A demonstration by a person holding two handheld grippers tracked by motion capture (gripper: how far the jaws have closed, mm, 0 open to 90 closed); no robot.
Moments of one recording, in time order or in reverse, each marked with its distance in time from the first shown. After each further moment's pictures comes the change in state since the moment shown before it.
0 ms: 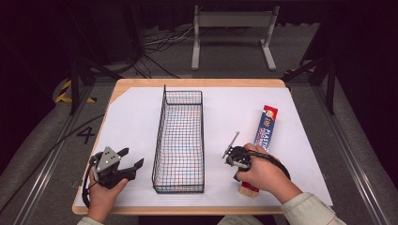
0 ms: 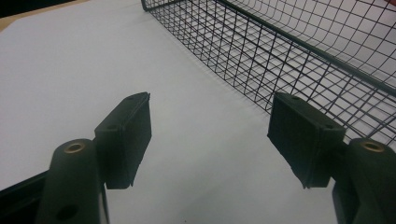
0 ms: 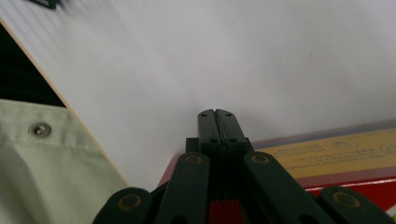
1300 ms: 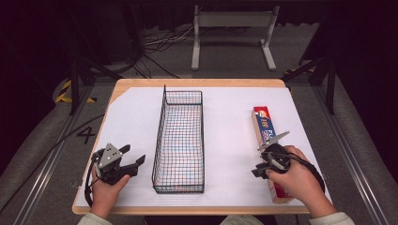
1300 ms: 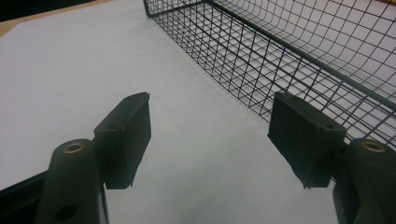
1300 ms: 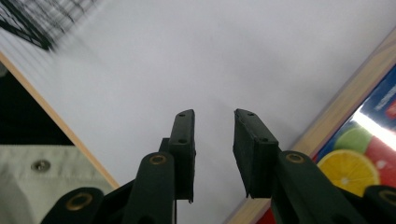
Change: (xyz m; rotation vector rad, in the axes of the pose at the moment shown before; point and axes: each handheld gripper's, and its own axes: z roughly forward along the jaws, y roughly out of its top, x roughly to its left) left arm 0.002 0.006 0.007 -0.012 0.011 -0.020; right arm -0.025 -0.076 -0.037 -0.372 -0.042 0.213
